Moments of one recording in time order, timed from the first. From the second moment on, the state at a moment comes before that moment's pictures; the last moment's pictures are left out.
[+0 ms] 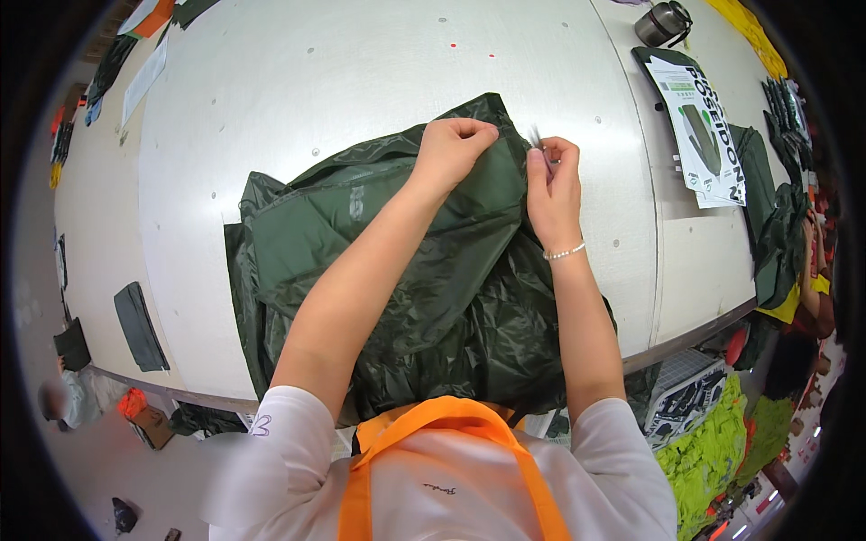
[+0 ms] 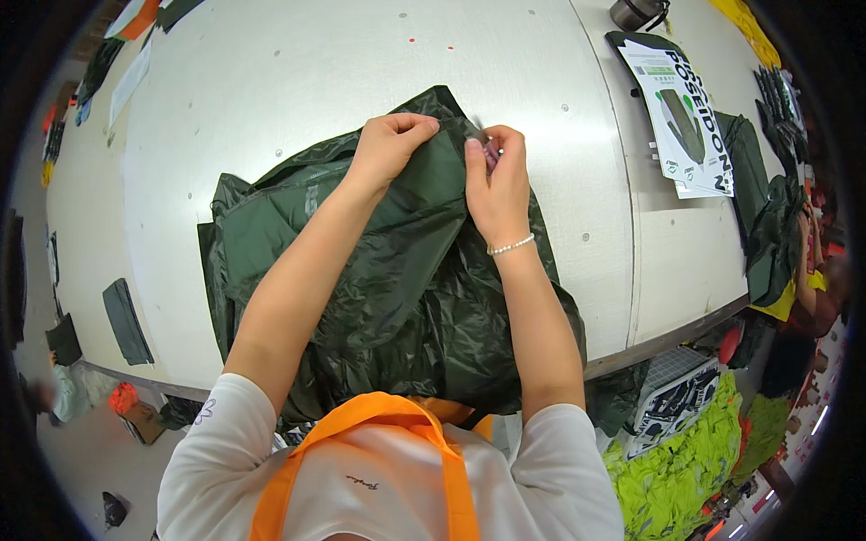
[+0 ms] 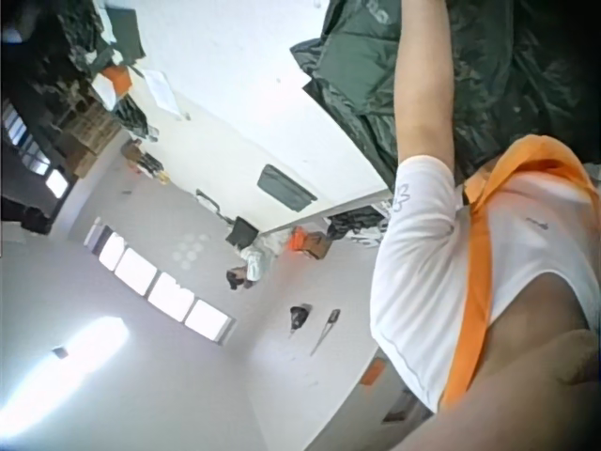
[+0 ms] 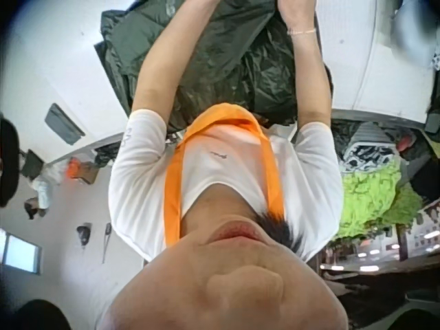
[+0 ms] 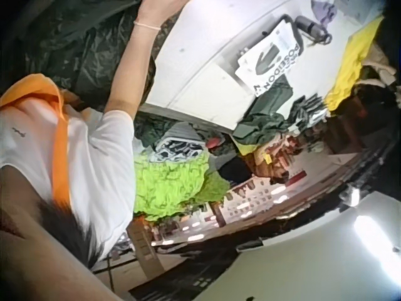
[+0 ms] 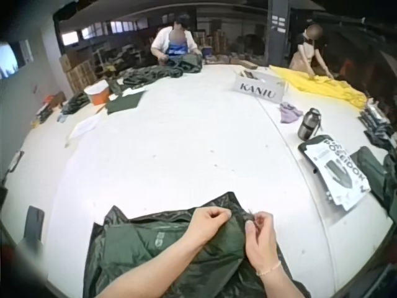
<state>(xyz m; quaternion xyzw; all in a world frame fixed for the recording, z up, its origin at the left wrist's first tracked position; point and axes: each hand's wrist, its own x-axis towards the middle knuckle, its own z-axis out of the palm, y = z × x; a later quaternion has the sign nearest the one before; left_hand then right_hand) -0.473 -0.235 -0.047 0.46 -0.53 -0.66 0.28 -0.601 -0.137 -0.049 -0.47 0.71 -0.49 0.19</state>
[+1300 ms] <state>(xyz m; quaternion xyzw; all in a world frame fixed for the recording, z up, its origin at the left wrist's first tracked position) -0.472 -0.235 -0.042 0.46 -0.46 -0.70 0.29 -0.601 -0.142 -0.043 -0.48 0.70 -0.51 0.17</state>
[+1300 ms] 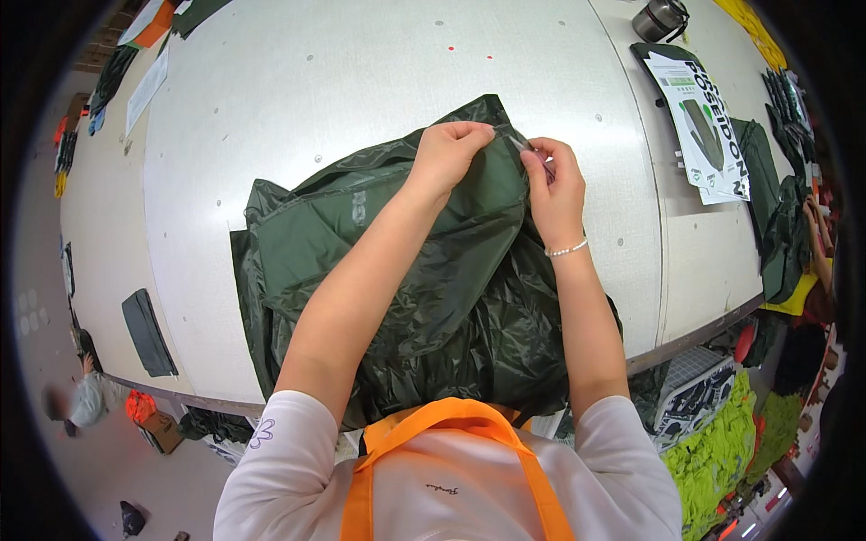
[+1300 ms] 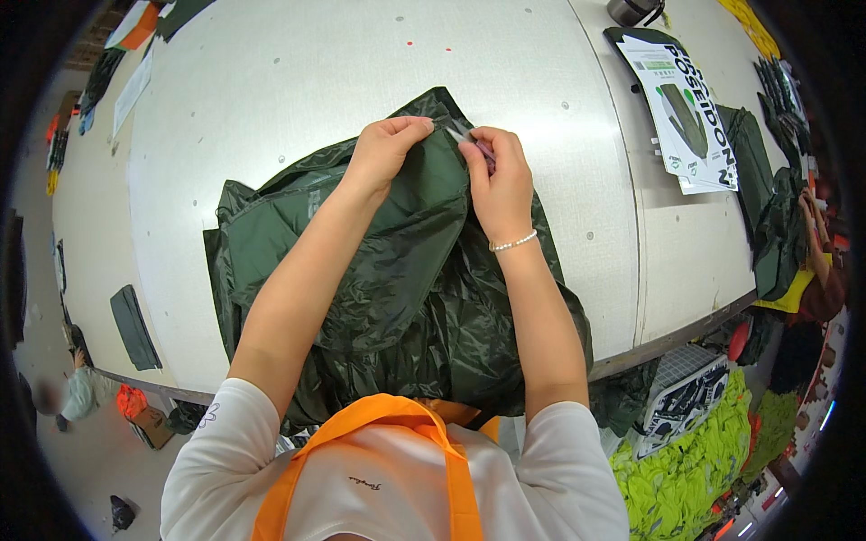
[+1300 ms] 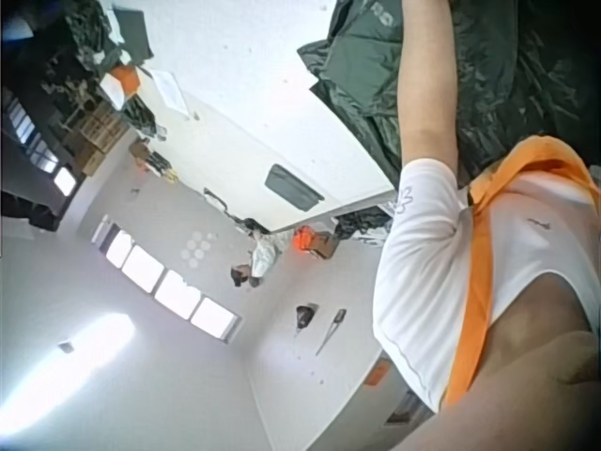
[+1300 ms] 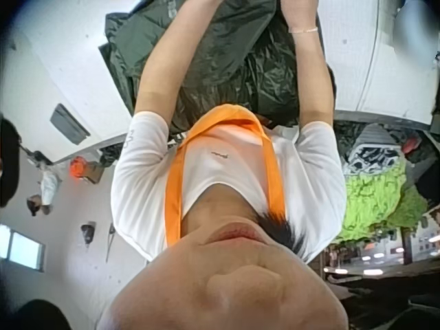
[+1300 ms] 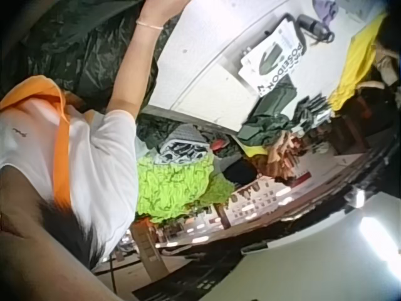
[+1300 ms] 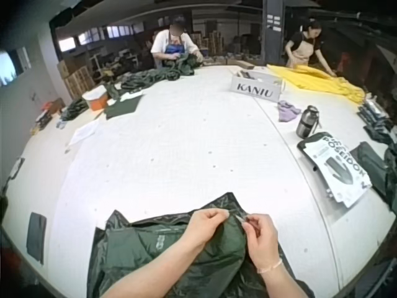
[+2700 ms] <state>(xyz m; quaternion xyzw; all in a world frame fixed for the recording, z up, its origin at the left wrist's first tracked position) -0.125 -0.192 -0.101 0.82 -0.44 -0.25 0.26 -0.587 -0.134 -0.067 -0.45 0.70 -0.52 0.17</state>
